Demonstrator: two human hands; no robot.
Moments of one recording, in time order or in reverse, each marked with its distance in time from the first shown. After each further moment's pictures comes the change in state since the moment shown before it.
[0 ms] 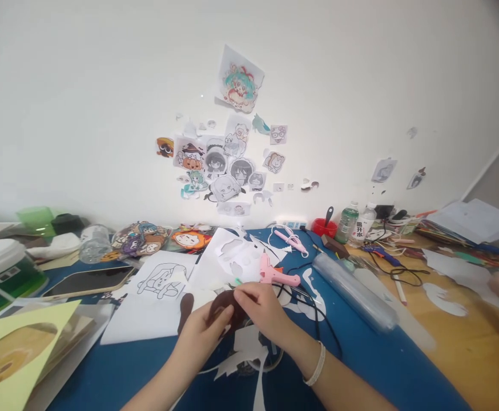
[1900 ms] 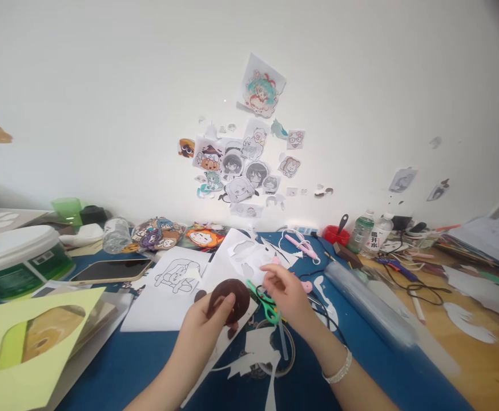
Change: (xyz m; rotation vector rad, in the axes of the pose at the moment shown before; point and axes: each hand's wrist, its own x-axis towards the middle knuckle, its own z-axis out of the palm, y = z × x) left_hand -0.012 0.028 -0.012 -0.268 0.144 -0.128; right_hand 0.005 0.003 -0.025 -0.033 0.132 0.021
